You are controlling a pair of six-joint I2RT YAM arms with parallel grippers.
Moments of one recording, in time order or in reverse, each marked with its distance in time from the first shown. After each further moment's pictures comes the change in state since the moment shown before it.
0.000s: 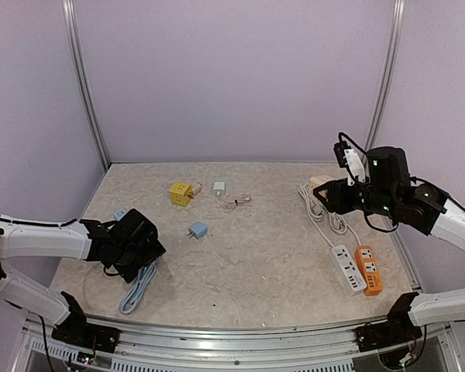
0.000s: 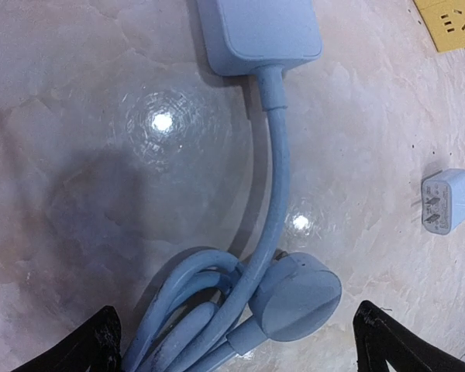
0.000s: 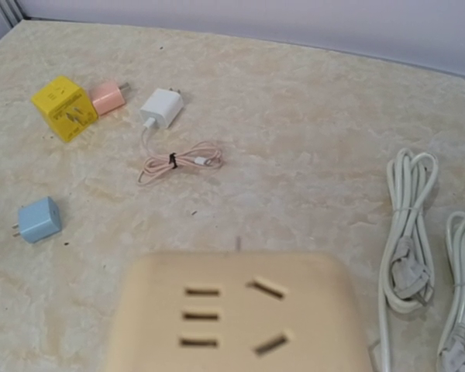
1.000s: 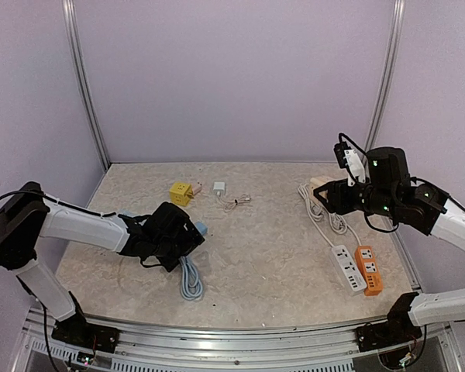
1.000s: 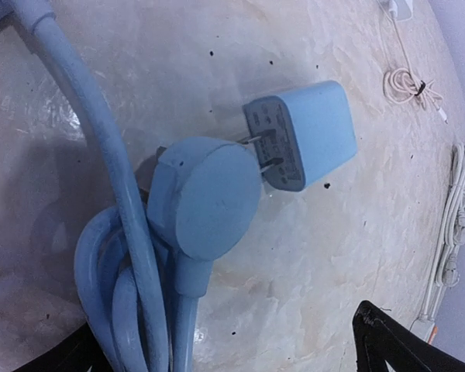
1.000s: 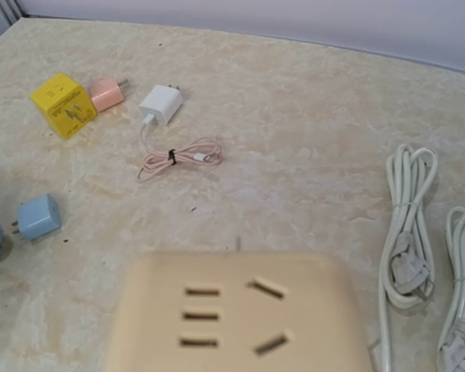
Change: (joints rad) left arm -0.101 0.304 0.162 0.358 0.090 0.003; right arm 0.000 -0.004 0.000 -0.009 0.000 0.005
